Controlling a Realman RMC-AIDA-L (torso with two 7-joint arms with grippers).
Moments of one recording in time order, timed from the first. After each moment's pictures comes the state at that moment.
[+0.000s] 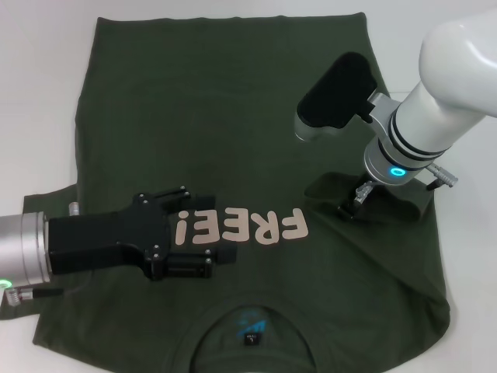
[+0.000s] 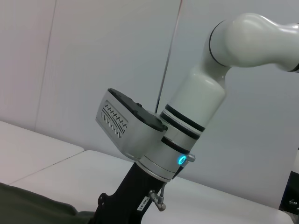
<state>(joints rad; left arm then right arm) -0.53 -2.15 0.61 0.75 2.01 1.76 -1.35 1.00 2.10 -1.47 -0.67 -2.81 -1.08 2.62</state>
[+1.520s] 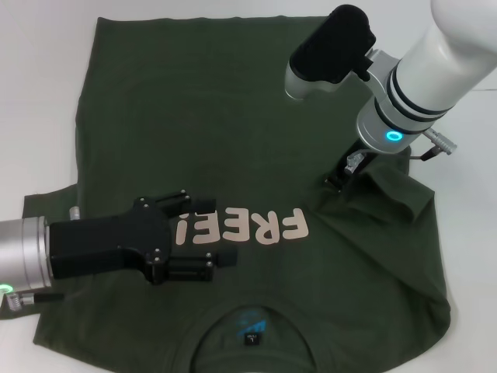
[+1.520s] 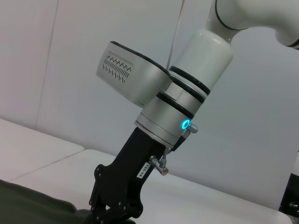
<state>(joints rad) -0.52 -2.16 0.61 0.75 2.01 1.76 -1.36 1.02 2.09 -1.39 -0.83 -2.79 -1.25 2.62</state>
